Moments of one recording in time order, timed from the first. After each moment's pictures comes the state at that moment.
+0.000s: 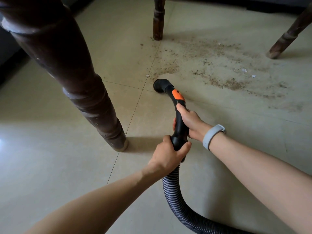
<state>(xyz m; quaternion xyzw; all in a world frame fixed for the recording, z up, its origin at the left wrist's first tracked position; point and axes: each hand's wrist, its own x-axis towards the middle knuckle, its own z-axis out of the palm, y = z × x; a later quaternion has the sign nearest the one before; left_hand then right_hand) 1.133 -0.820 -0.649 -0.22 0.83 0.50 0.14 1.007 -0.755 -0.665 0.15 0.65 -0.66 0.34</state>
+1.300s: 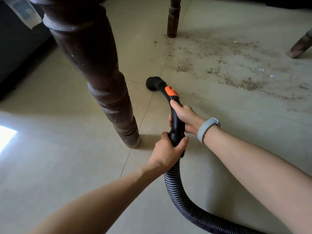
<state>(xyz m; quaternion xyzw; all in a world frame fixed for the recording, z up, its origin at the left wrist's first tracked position) 1.142 -0.851 -0.654 -0.28 0.80 0.52 0.11 1.014 -0.807 -0.659 0.12 0.65 -0.64 0.39</state>
